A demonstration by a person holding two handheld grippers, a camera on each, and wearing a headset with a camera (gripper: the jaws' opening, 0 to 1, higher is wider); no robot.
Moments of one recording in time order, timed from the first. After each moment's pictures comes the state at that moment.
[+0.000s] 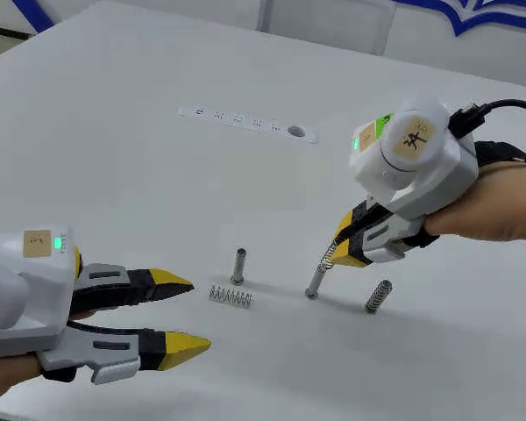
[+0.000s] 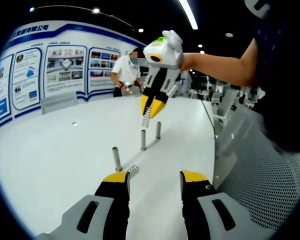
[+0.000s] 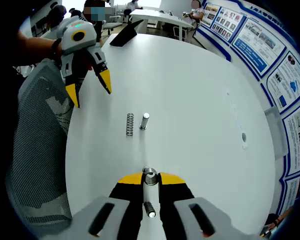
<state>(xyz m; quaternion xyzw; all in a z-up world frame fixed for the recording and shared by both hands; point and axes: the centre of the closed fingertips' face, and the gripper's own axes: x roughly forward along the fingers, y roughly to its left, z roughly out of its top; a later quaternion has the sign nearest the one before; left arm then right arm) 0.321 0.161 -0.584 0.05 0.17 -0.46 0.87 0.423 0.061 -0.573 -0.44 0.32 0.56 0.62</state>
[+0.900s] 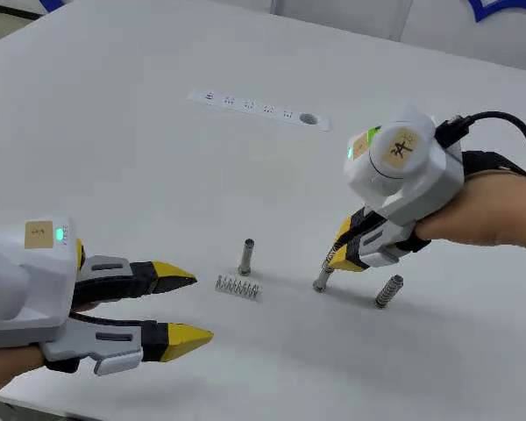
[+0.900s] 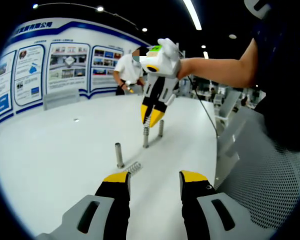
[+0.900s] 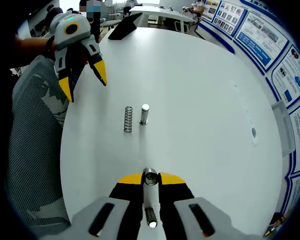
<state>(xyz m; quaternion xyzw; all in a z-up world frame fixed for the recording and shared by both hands) 0.322 0.165 -0.591 0.04 0.17 -0.45 0.87 0.429 0.064 -0.607 -0.44 0.35 0.57 0.60</state>
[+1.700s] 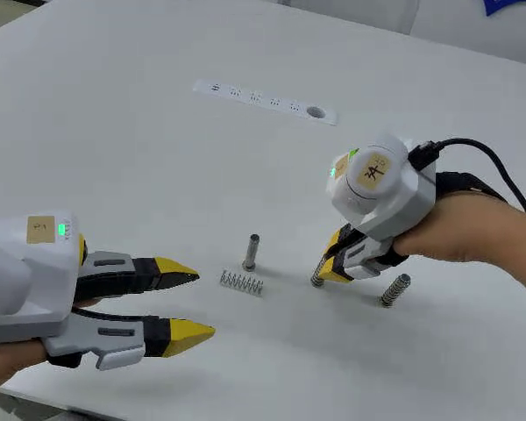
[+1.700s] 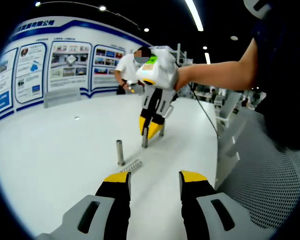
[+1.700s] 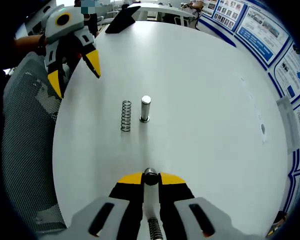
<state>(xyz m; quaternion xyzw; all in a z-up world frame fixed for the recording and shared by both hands) 0.324 0.168 -0.596 0.03 0.18 -0.45 0.87 0.430 0.074 -0.642 -0.43 0.37 0.56 0.60</state>
